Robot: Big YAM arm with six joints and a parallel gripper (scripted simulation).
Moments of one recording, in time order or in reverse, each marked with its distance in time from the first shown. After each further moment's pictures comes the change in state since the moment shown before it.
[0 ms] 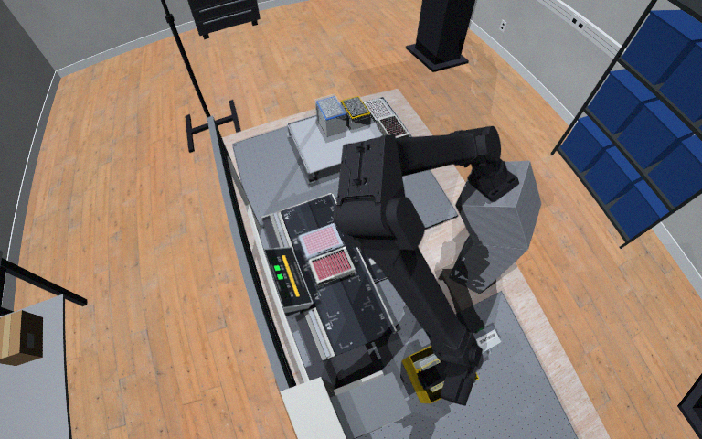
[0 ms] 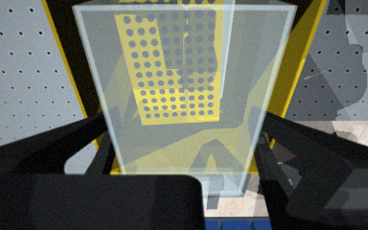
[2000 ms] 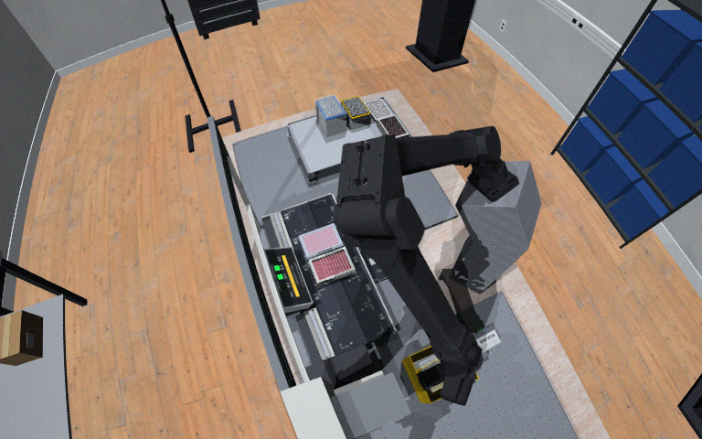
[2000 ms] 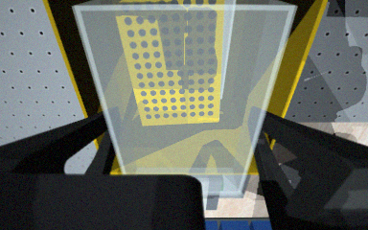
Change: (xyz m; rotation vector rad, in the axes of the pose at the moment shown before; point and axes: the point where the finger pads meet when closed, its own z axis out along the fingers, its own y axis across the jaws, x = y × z) arm -0.001 0.000 0.000 -0.002 -0.002 -0.005
